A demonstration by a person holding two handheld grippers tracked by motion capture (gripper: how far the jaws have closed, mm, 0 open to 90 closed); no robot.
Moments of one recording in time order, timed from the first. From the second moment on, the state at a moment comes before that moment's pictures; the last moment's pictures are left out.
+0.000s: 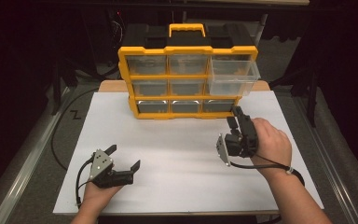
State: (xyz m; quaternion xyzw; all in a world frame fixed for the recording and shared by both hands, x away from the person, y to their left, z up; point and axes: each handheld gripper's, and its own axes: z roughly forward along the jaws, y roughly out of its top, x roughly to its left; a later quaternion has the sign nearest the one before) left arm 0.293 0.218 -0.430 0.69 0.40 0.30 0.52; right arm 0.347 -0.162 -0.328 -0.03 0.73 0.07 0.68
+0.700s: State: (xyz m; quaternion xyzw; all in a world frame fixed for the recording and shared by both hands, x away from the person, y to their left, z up) left arm 0.297 0.222 -0.431 0.69 0.41 0.30 0.52; right arm 0.321 -0.199 -0.432 0.00 0.80 0.06 0.60
